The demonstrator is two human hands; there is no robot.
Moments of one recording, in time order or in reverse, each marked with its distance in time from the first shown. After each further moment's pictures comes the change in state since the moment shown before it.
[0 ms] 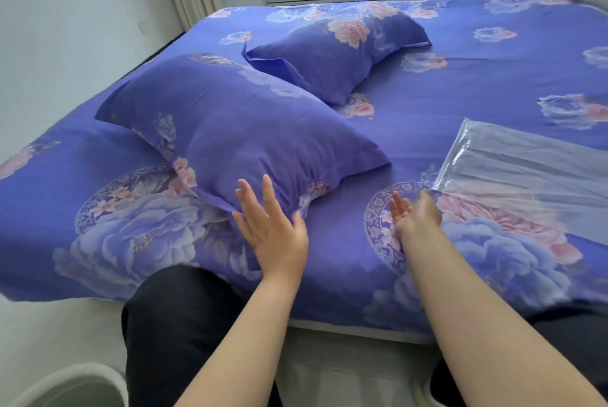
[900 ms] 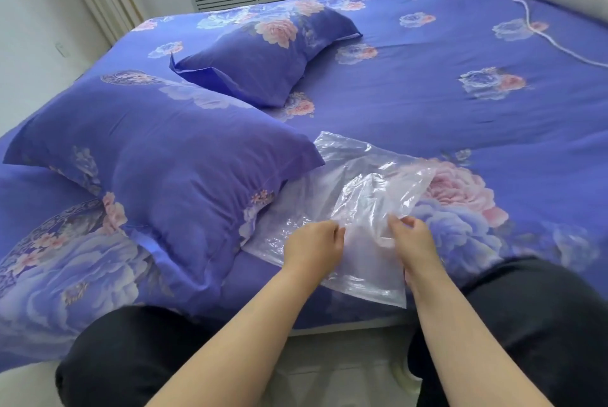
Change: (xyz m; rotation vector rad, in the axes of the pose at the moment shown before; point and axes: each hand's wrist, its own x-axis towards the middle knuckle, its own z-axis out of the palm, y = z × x) left_hand -0.032 0.085 0.056 0.142 -0.726 0.413; right_hand -0.026 -0.025 -0.108 -0.702 -0.075 -0.320
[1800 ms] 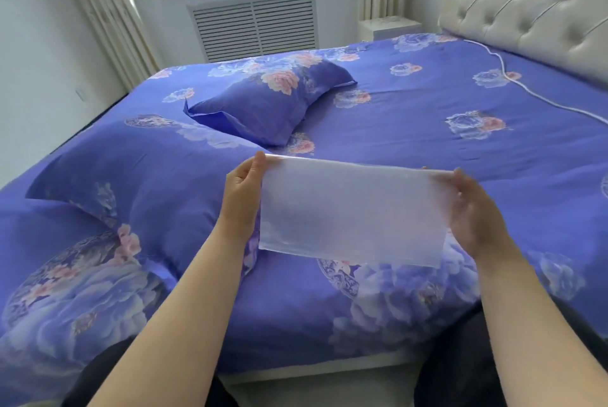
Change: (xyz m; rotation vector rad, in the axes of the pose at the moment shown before) left_hand 0.037 -0.029 -0.143 -1.208 0.391 0.039; right_hand 0.021 -0.096 -0.079 0.458 -0.324 -0.360
